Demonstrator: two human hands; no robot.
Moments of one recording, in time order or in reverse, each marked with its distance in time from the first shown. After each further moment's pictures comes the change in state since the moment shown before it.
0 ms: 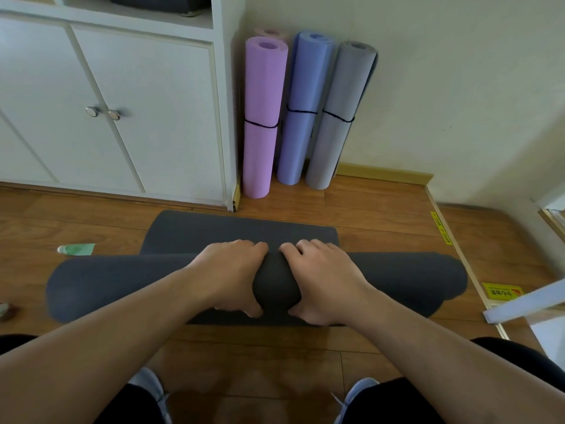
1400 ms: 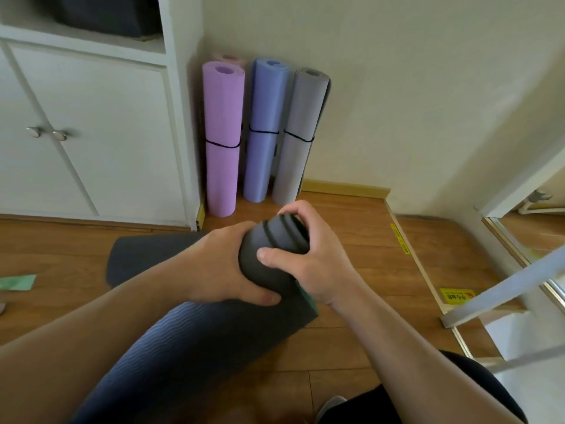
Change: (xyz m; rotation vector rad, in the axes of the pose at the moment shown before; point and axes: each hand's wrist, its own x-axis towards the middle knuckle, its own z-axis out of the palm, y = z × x) left_hand 0.018 0.033 -0.050 -0.702 0.164 0.242; right_hand -0.024 0.039 -0.051 1.071 0.408 0.263
